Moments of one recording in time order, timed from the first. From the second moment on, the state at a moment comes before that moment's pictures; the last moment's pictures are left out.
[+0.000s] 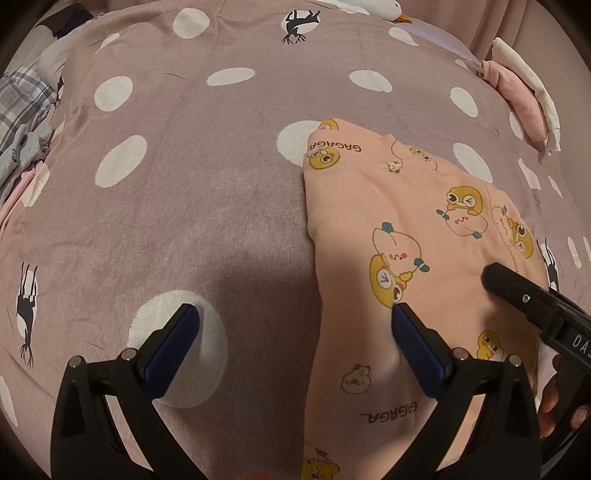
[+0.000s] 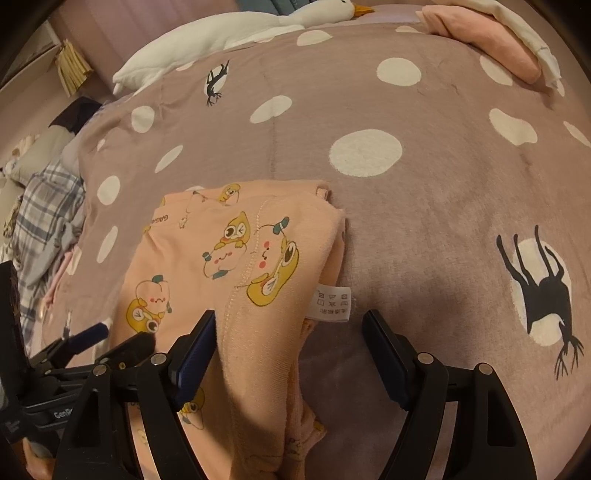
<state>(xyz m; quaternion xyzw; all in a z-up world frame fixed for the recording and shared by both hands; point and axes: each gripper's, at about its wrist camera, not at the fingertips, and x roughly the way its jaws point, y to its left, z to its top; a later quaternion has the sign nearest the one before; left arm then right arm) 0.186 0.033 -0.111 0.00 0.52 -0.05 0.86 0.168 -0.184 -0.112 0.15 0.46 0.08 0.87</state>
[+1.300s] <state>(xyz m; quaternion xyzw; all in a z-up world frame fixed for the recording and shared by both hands) 0.116 0.032 -0.113 0.01 0.49 -0.18 0.85 0.219 -0.181 -0.108 0.15 0.47 0.11 0.86</state>
